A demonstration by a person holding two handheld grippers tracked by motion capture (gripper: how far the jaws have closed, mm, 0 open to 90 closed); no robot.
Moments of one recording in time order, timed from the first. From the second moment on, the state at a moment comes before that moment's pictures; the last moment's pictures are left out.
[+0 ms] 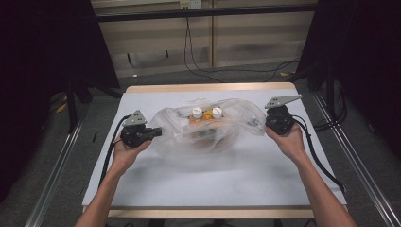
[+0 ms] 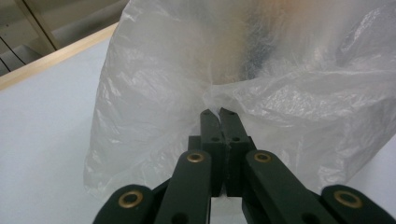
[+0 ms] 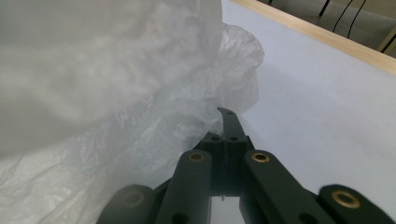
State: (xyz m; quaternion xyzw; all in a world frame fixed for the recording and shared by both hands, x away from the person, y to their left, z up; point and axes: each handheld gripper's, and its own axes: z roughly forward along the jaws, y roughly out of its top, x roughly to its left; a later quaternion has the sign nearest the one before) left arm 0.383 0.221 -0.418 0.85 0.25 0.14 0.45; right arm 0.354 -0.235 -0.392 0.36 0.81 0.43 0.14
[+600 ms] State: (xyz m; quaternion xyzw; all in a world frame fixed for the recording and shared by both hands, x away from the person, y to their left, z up) left arm 0.390 0.211 -0.444 0.88 0.25 0.12 0.40; right arm 0.362 -0.234 -0.427 0.38 0.83 0.40 0.12
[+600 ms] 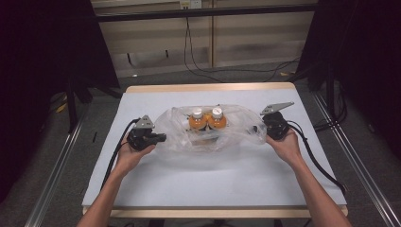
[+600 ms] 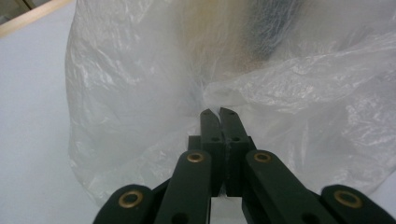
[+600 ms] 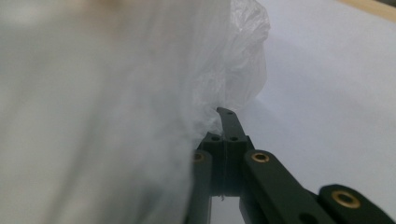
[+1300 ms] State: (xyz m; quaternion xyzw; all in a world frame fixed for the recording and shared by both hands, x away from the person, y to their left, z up) left arm 0.395 0.206 -0.474 0.91 0.24 0.10 0.33; right arm 0.370 -0.236 -0.471 0.39 0.85 0.35 0.08
